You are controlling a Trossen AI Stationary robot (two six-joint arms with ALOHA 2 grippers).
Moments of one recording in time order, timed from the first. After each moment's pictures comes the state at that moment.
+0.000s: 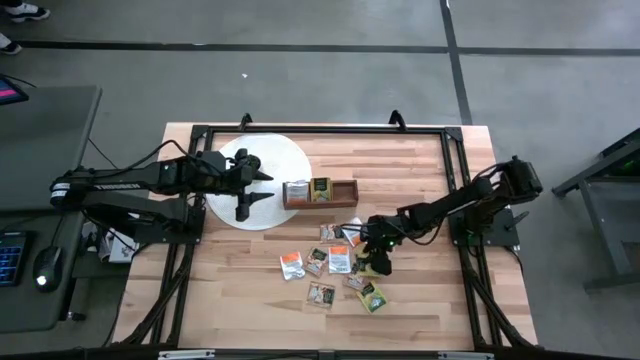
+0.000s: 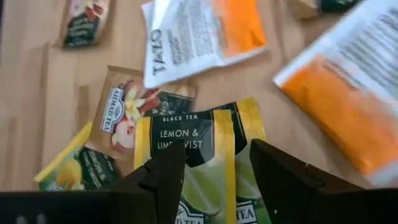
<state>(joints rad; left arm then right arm) 0.10 0.81 0.77 -0.39 -0.06 0.08 0.17 1.62 0.61 0.08 -0.22 0.44</state>
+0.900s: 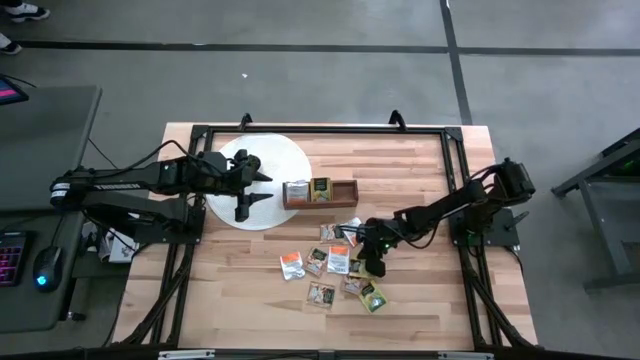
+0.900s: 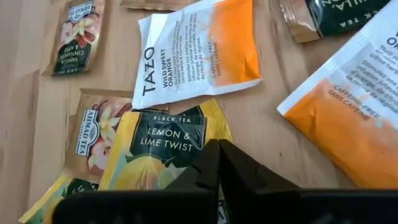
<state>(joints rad) 0.10 0.81 0.77 -0.41 -0.06 0.08 0.18 1.69 0.61 0.12 -0.14 0.47</state>
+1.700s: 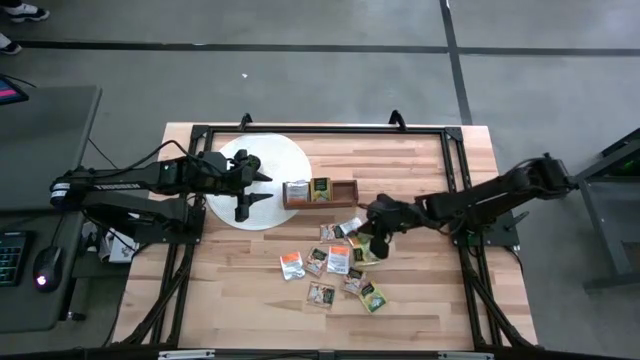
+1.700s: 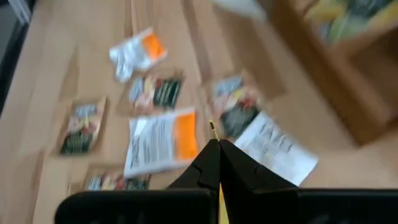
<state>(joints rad) 0.10 0.81 0.77 -0.41 -0.06 0.08 0.15 1.32 0.62 0.02 0.10 0.43</state>
